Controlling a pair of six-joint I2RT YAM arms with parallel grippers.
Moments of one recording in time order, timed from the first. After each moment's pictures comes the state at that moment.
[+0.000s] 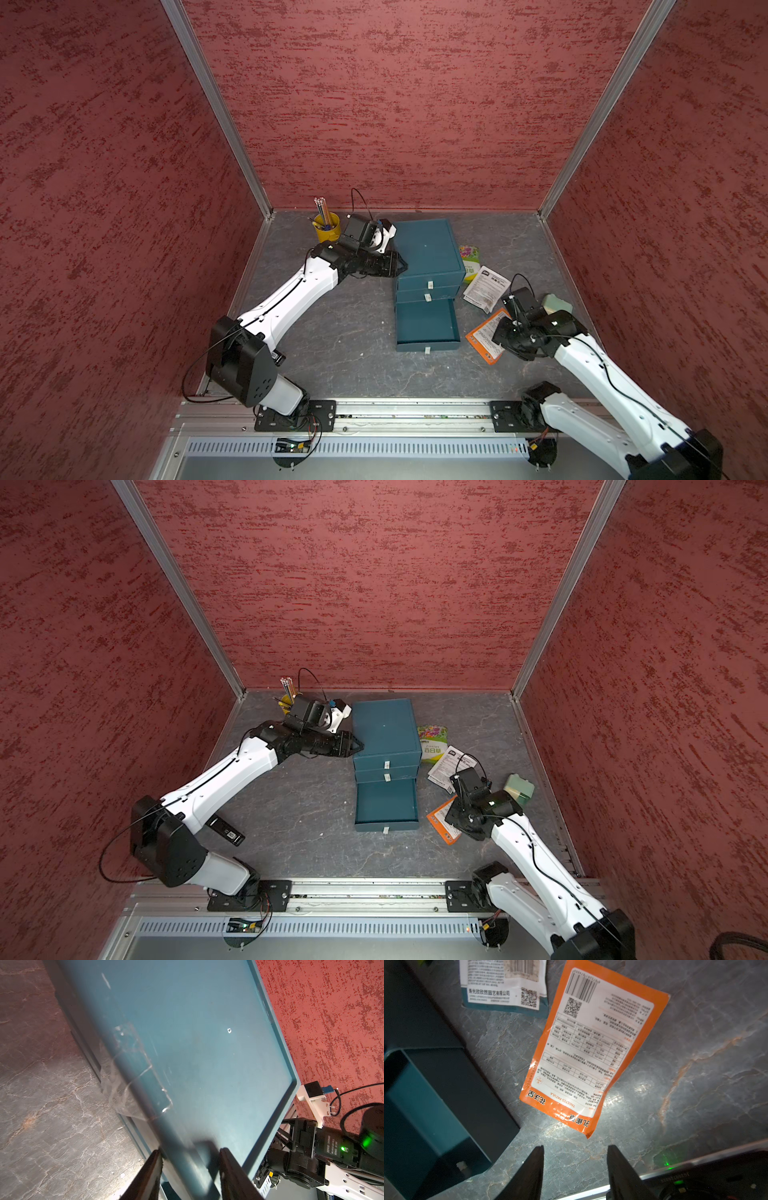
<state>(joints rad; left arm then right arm) -0.52 1.52 1.34 -0.68 0.41 -0.38 0.42 0.89 0.72 -1.09 0.03 0.92</state>
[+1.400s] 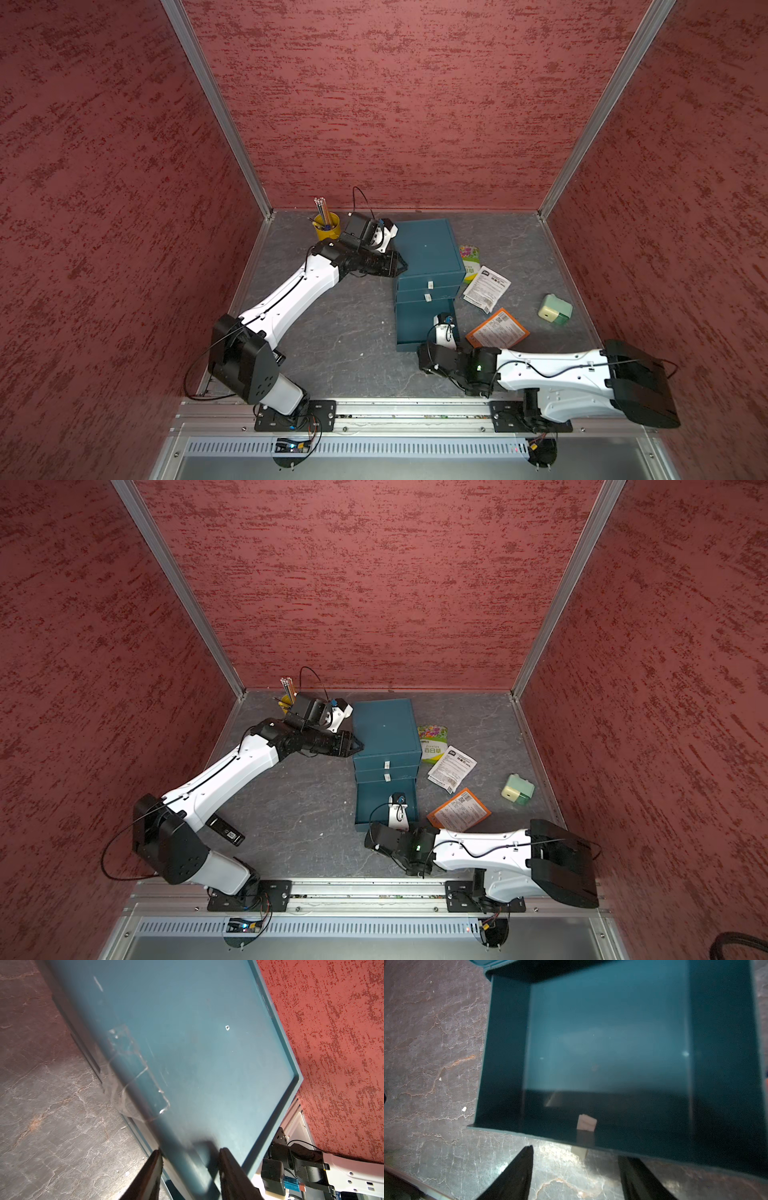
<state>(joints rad) -0.52 1.54 1.38 -0.72 0.41 -0.33 1.30 1.30 0.62 -0.35 0.46 1.16</state>
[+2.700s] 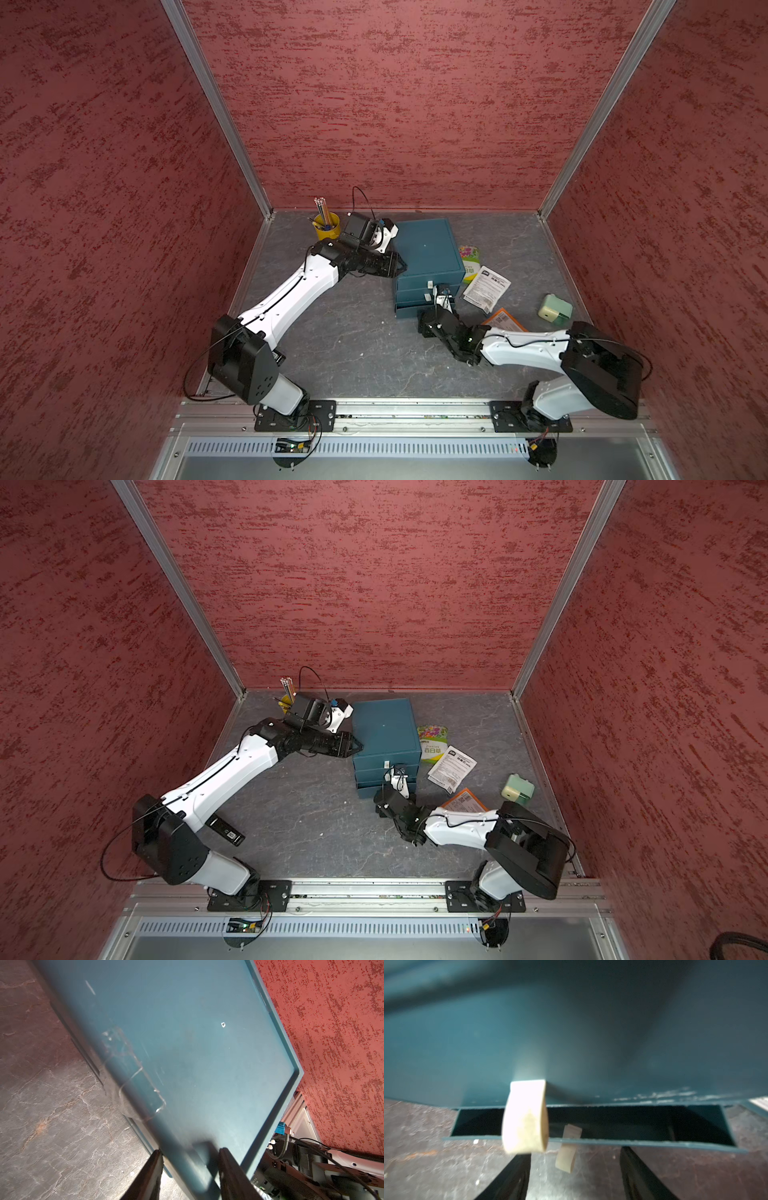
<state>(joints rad) -0.52 1.53 1.38 -0.73 0.41 -0.30 0.96 1.49 0.60 0.12 0.46 0.74</state>
